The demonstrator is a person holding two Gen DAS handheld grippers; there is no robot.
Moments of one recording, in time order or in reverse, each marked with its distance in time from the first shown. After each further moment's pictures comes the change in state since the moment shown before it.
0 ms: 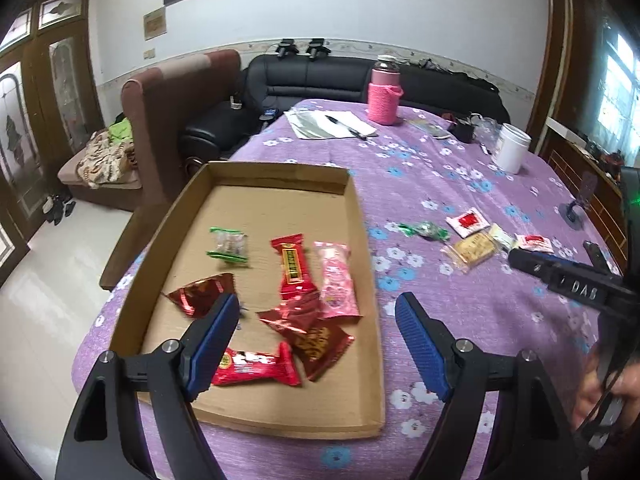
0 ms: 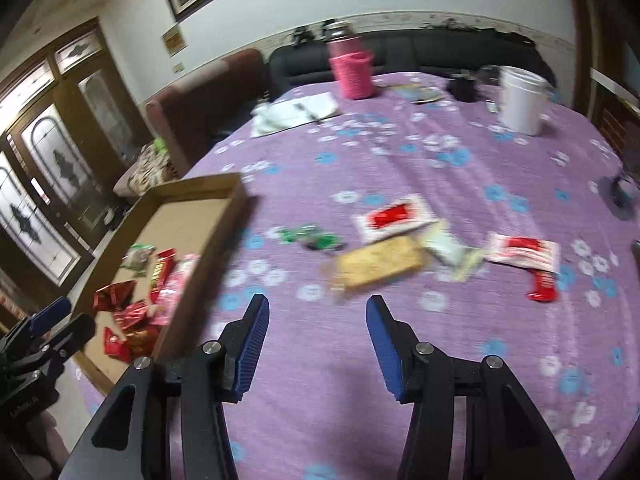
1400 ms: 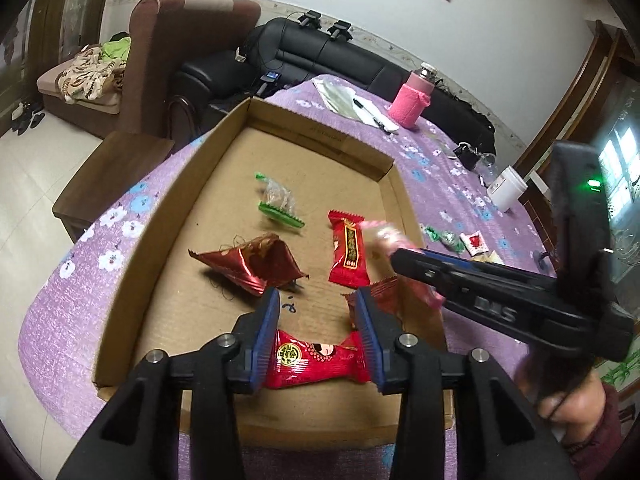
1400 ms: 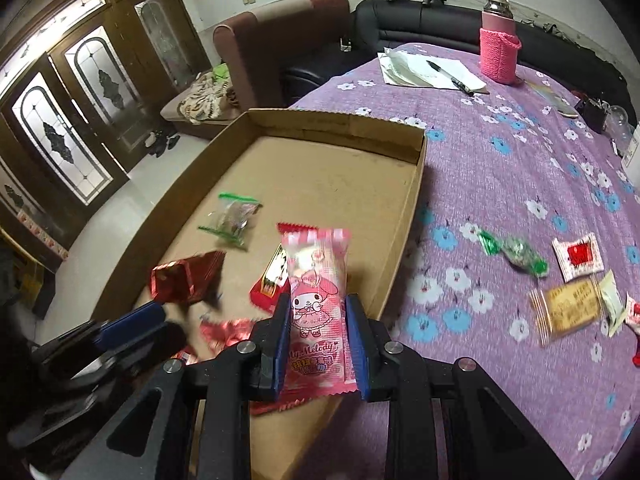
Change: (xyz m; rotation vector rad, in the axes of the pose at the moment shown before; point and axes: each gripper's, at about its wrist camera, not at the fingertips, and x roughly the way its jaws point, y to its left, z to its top) left arm 0.035 0.107 -0.022 -0.269 0.063 -0.213; right arm 0.092 0.163 0.011 -0.239 0.197 0.127
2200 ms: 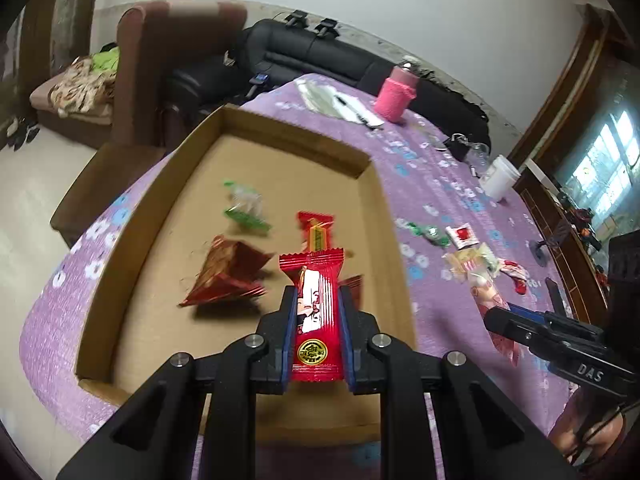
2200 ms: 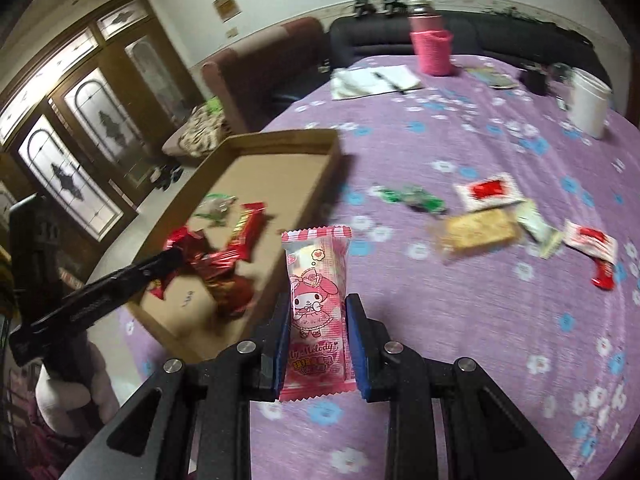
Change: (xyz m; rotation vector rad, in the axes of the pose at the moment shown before) left arm 0.003 -0.025 0.002 0.042 0.018 0.014; right arm -0.092 -0.061 -0.065 0.100 -0.079 0.071
